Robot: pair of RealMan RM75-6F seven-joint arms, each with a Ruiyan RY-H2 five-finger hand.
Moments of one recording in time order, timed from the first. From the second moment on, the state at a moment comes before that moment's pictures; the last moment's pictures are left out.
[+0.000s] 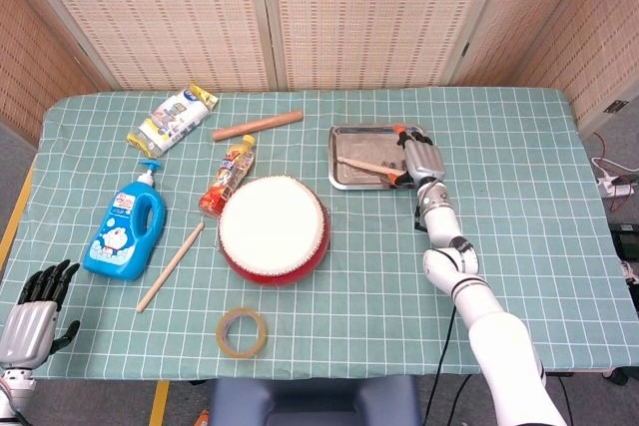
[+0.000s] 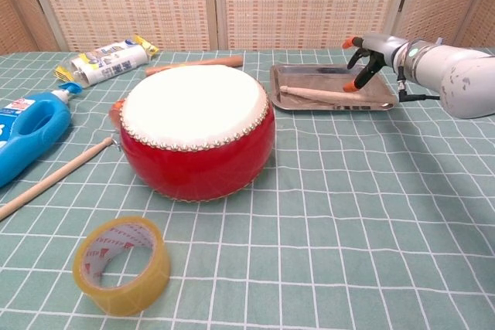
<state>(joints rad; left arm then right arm) -0.07 -1.27 -0.01 -1.38 1.47 1.42 -0.02 1.10 -1.99 0.39 -0.19 -1.12 0.40 0.34</state>
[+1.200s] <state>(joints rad) -0.12 -1.21 -0.05 -1.48 1.52 1.47 0.03 0.25 -1.10 0.07 -1.69 -1.33 1.45 -0.02</state>
